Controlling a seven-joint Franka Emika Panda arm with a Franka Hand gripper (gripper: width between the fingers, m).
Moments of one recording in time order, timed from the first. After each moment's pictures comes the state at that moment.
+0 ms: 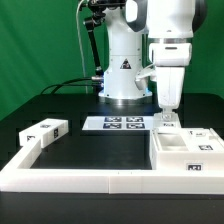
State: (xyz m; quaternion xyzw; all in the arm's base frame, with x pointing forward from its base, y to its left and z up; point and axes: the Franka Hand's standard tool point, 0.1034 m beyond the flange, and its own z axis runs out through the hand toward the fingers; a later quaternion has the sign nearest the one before) arm 0.454 0.067 0.055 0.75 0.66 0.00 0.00
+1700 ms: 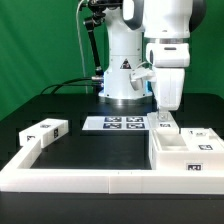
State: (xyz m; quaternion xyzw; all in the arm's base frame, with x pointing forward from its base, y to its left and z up) arm 0.459 0.055 0.057 0.72 0.70 -0.01 0.00
